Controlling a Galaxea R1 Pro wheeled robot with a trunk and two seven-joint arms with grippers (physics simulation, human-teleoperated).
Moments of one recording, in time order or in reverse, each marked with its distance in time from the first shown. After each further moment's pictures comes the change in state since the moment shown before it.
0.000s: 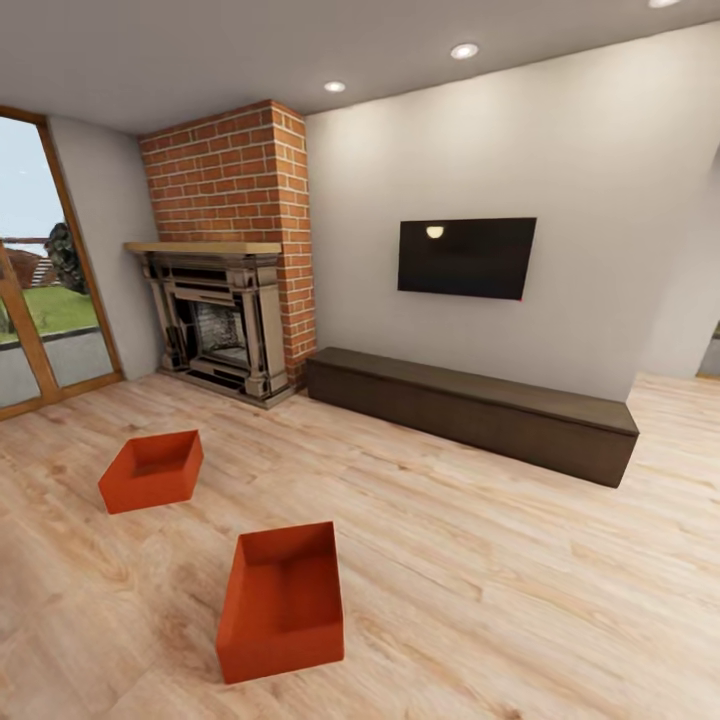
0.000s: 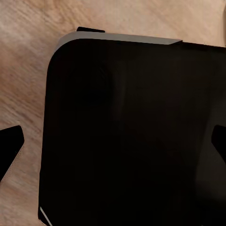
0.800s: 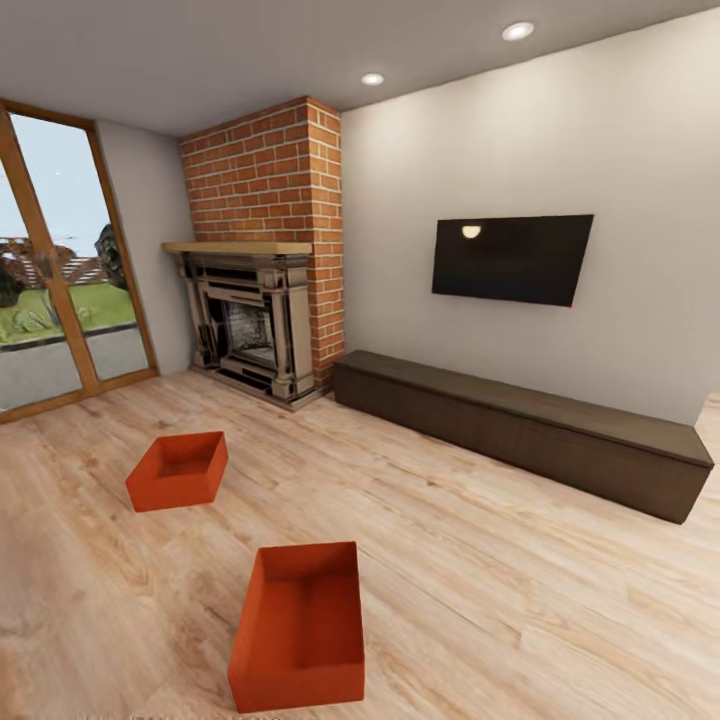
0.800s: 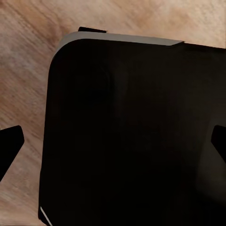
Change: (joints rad) left arm 0.000 0.002 0.001 0.000 0.007 -0.001 0.000; right arm 0.000 0.001 0.000 0.000 0.000 -0.001 0.000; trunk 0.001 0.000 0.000
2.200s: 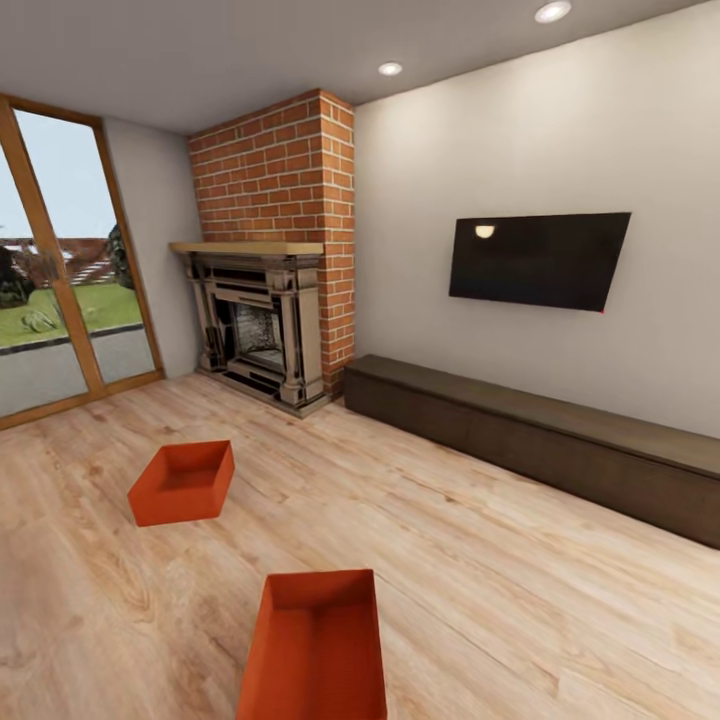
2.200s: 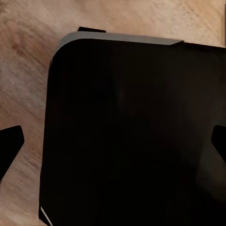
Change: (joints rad) left arm 0.000 0.000 0.000 0.000 -0.005 0.001 0.000; right arm 0.000 0.000 0.001 0.000 0.000 0.001 0.000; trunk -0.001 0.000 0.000
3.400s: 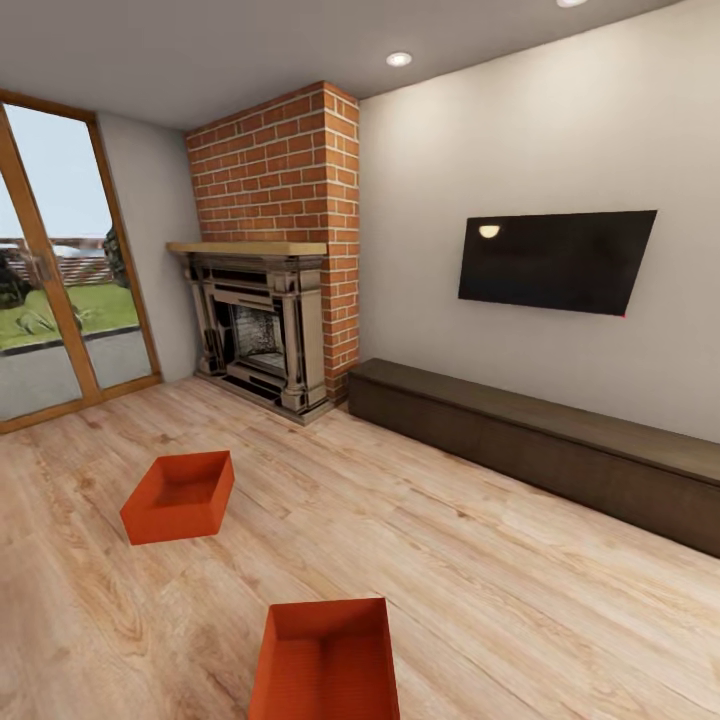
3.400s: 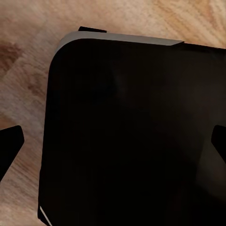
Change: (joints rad) left arm 0.000 0.000 0.001 0.000 0.008 0.000 0.000; right arm 0.000 0.000 0.000 0.000 0.000 0.000 0.000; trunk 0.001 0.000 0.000
